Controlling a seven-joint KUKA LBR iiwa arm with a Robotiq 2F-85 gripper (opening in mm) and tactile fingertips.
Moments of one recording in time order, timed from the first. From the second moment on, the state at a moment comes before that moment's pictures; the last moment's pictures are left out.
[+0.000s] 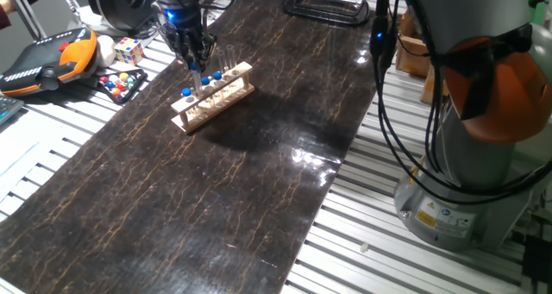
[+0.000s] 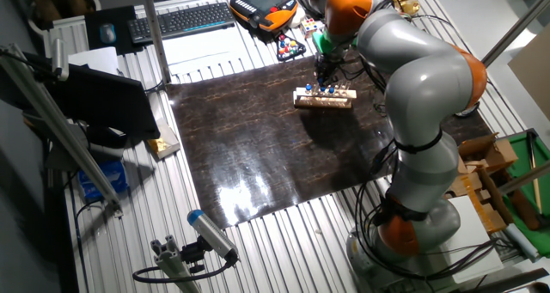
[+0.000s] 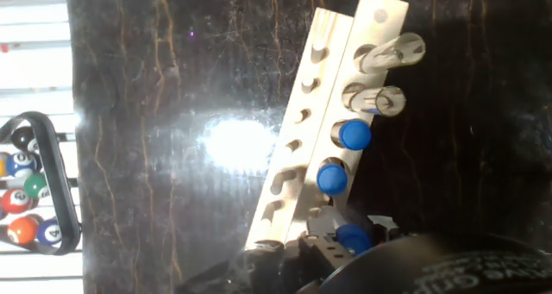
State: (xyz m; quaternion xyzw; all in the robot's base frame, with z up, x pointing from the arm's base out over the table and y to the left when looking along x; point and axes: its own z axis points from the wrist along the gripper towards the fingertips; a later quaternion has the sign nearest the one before) arm 0.606 -0.003 0.185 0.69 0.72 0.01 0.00
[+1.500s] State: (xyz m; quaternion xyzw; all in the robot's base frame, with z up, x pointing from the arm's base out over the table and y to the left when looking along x) arm 0.599 0.004 0.232 0.60 0.80 0.00 0.01
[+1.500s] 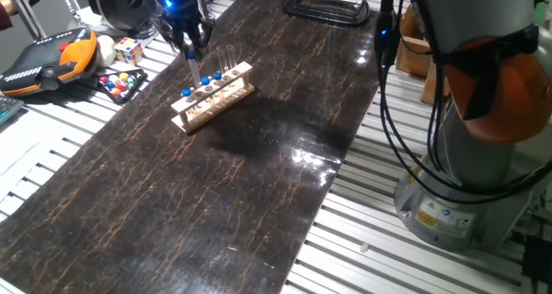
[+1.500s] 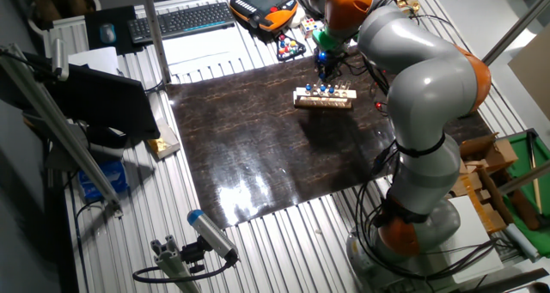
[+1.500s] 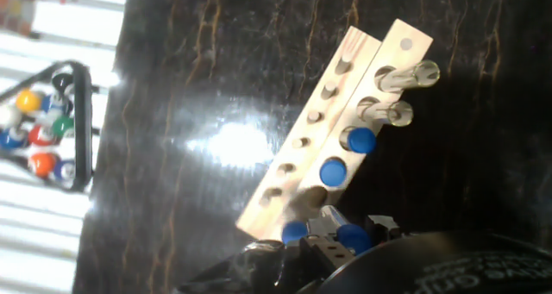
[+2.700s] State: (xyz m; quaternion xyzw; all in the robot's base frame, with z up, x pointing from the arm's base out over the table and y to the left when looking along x) arm 0.592 0.078 0.266 0.44 0.90 -0.01 0.02
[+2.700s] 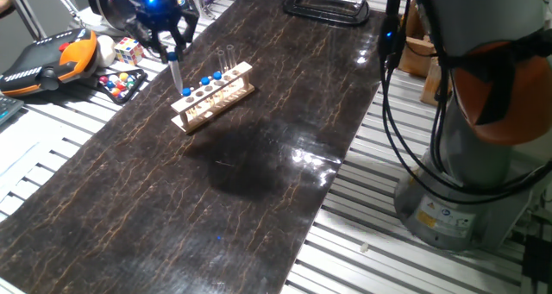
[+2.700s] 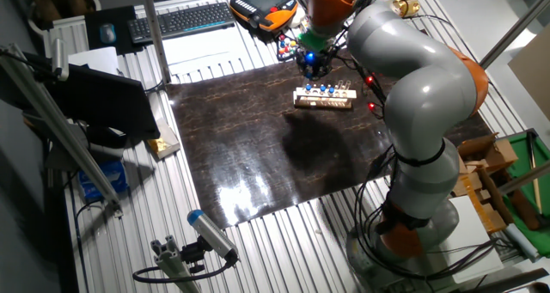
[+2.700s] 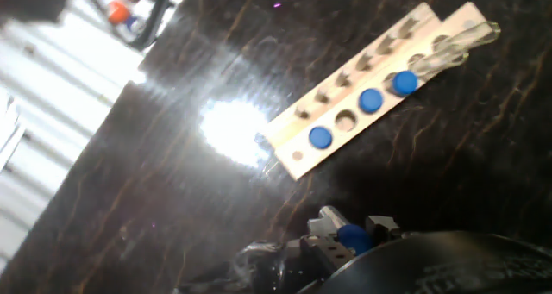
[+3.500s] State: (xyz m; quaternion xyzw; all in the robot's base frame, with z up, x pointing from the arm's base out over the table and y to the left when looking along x) arm 0.597 0.018 0.258 0.32 0.94 -0.12 0.02
